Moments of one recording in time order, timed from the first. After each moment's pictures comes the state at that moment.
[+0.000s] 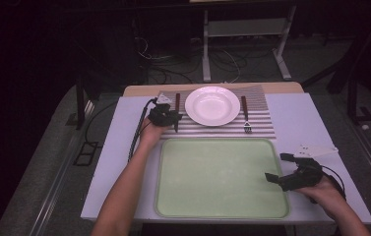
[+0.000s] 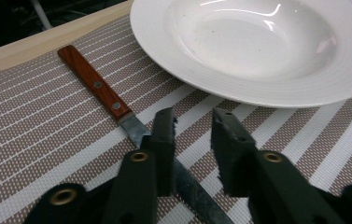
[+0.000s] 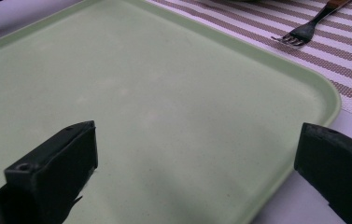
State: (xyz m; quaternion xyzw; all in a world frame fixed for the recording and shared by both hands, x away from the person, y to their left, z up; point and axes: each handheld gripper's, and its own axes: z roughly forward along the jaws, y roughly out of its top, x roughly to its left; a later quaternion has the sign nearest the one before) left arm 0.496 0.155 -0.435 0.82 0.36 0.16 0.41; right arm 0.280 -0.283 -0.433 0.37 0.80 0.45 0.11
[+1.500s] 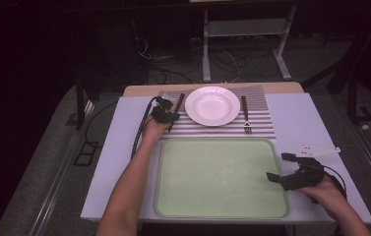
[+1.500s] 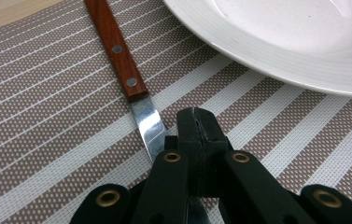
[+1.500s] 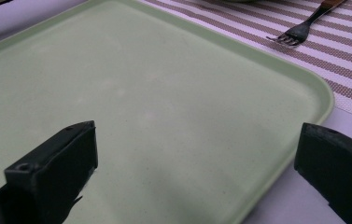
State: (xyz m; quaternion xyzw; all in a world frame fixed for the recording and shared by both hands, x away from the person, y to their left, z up) left arm 0.520 0.152 -0.447 0.84 0.38 0.14 0.35; right arm 0.280 -0.286 -0.433 0.38 0.80 0.46 0.10
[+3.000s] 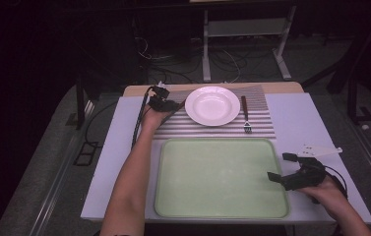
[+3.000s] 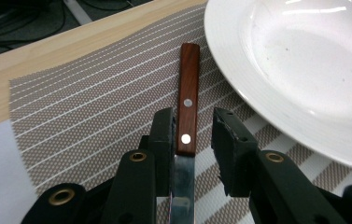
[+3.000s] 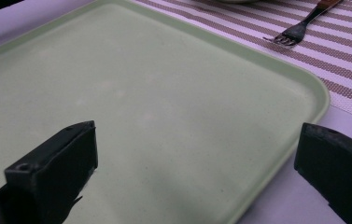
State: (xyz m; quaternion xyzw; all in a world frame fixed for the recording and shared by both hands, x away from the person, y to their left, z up) left arm 0.553 0.158 -0.429 0.82 0.41 0.15 0.37; right arm 0.279 -0.289 -0.432 0.38 0.79 0.46 0.10
